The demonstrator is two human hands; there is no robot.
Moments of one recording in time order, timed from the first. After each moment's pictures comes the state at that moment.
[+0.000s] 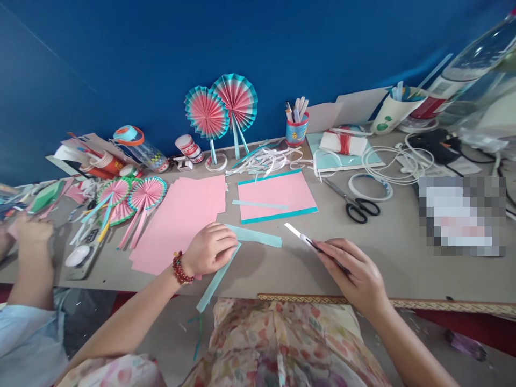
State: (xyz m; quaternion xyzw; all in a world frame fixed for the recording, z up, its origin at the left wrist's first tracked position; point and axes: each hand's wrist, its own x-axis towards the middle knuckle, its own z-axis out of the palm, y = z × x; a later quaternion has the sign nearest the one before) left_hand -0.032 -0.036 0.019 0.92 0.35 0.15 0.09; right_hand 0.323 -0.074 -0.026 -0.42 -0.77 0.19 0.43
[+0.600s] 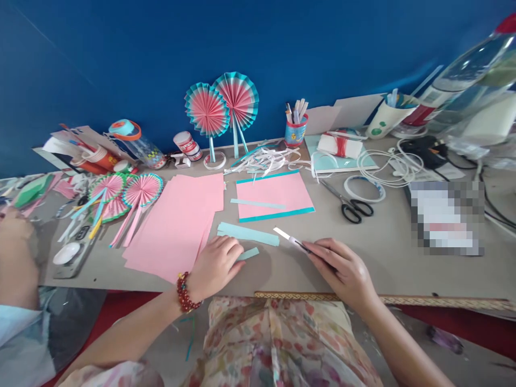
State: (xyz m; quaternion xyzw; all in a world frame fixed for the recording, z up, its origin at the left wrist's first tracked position) left_hand 0.000 -0.076 0.015 0.89 0.45 0.06 0.06; right_hand 0.317 -0.071 -0.024 -0.42 -0.81 0.17 0.38
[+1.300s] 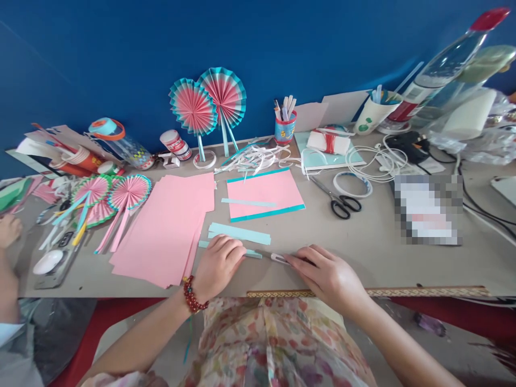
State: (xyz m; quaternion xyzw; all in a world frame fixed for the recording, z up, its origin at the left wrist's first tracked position) left_hand 0.021 -0.072 -0.006 0.89 0.43 0.17 0.05; right_hand 0.313 -0.082 -0.013 -0.39 -0.88 0.10 0.24
